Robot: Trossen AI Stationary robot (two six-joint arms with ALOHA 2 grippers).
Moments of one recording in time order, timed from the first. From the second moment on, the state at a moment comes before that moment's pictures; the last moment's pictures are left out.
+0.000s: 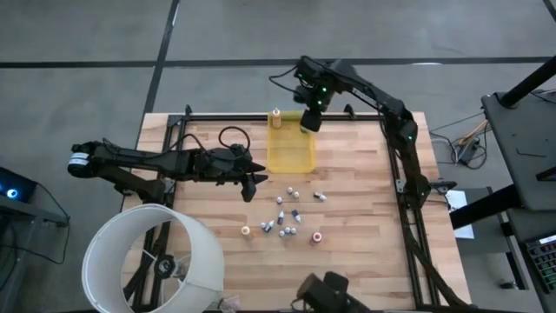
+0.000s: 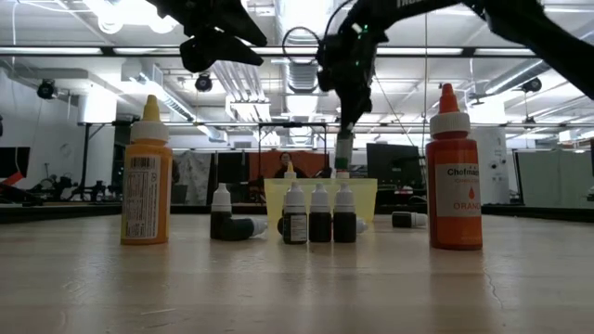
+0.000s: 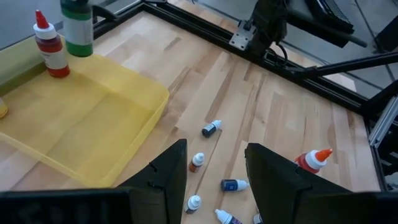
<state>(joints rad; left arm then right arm) -0.02 1.19 0.96 -0.22 -0.21 -0.44 -0.64 2.15 2.26 -1.45 -0.16 -0.27</state>
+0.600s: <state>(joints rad) -0.02 1.19 0.94 -0.22 -0.24 -0.47 -0.69 2.20 2.26 -1.41 -0.08 -0.27</state>
